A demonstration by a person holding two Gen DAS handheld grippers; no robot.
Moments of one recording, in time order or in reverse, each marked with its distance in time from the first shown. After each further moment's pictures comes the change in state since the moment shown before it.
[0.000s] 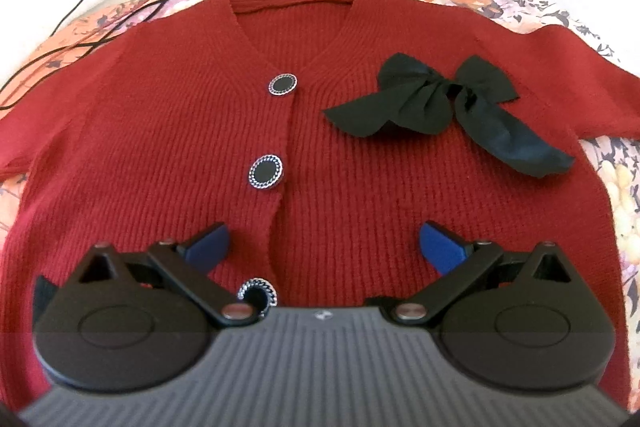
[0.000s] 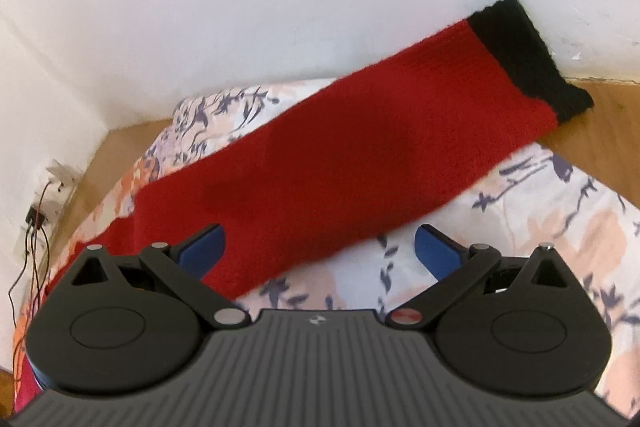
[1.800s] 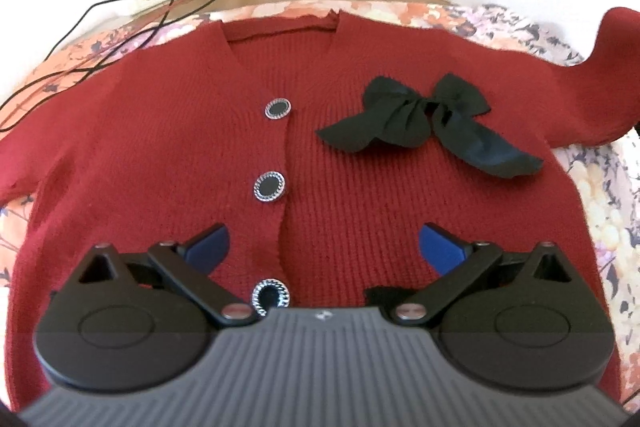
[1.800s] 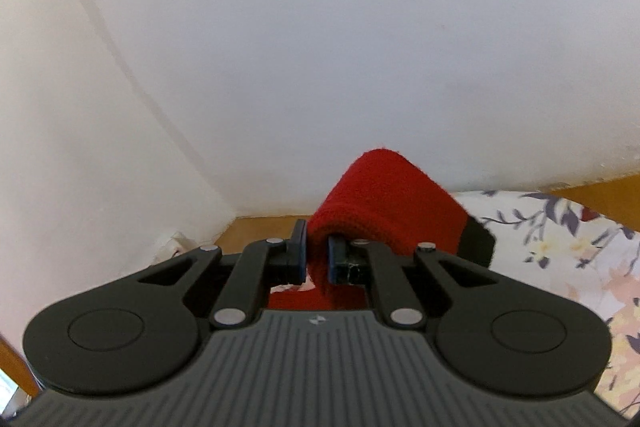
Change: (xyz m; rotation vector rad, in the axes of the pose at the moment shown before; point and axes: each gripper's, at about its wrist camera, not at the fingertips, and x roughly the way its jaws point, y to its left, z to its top) left arm -0.027 0.009 -0.001 0.034 -0.067 -0.067; right arm -0.084 0.102 -0.018 -0.100 -0.327 0.314
